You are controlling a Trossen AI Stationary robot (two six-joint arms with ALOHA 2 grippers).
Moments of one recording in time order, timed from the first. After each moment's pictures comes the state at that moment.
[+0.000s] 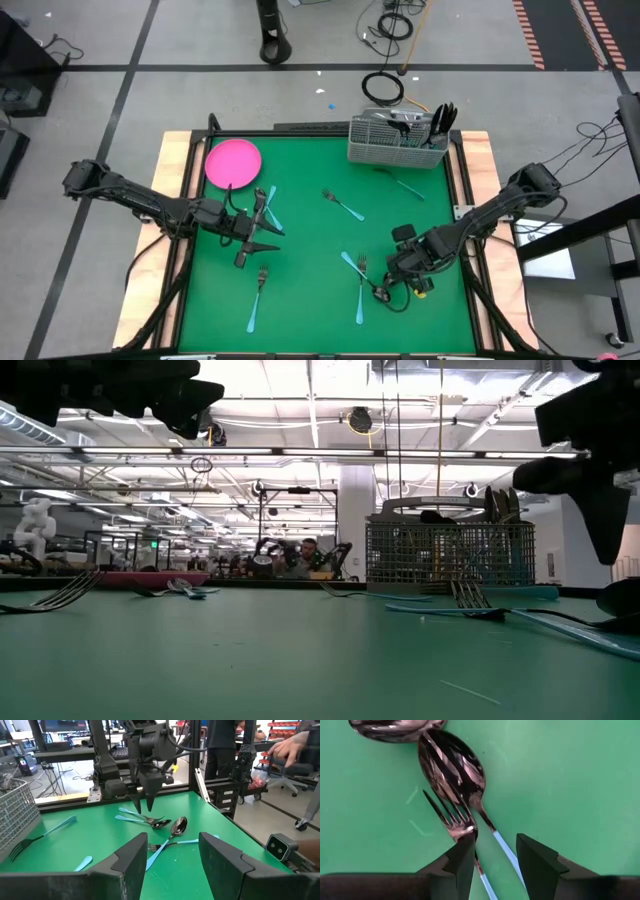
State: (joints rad) left arm -0.23 0.99 0.34 0.54 0.06 0.07; right arm 0.50 1.46 0.87 -0.83 0.05 0.25
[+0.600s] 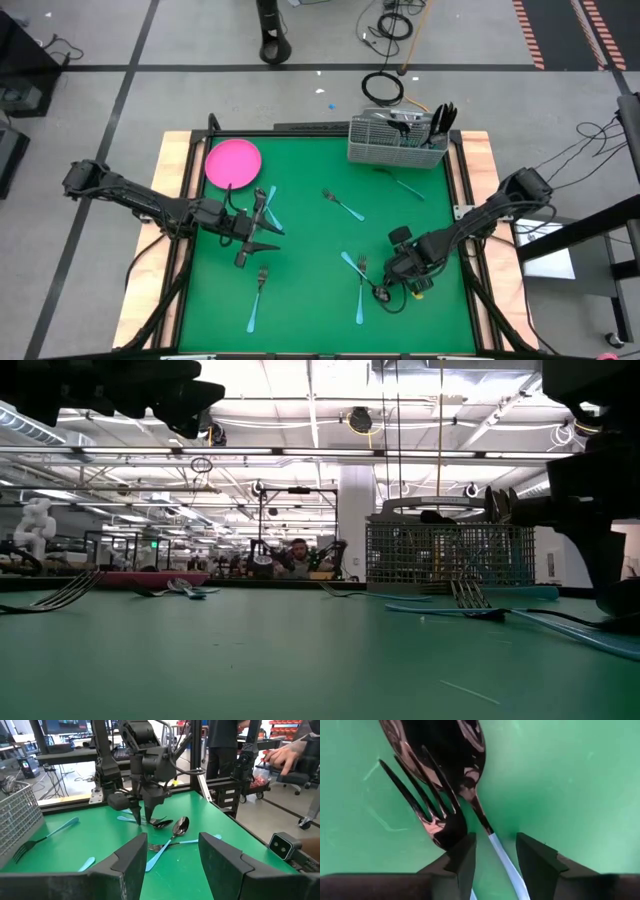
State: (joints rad) left arm -0.23 0.99 0.34 0.54 0.05 0.08; right arm 0.50 1.57 0.78 -0.73 0.08 0.14
